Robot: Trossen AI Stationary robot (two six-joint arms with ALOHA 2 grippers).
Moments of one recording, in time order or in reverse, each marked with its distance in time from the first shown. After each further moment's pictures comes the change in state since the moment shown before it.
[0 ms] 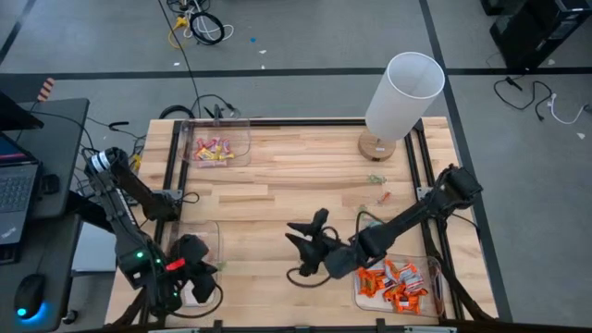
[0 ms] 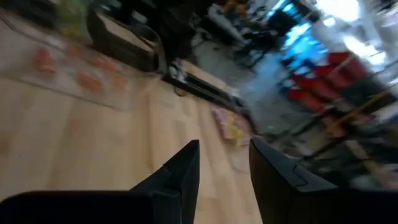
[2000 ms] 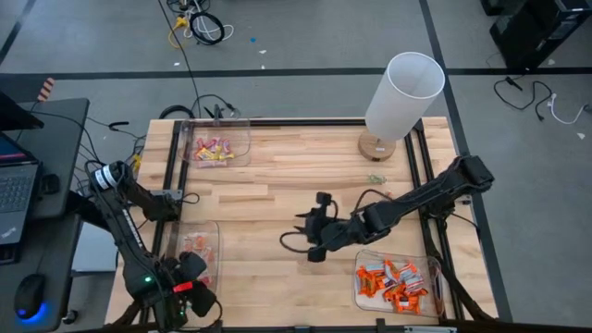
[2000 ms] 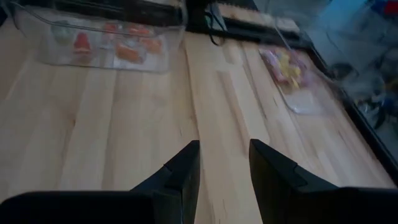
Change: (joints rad) left arm -0.043 0.166 0.047 -0.026 0.276 -0.186; right arm -0.124 -0.150 0.000 -0.409 -0.350 0.427
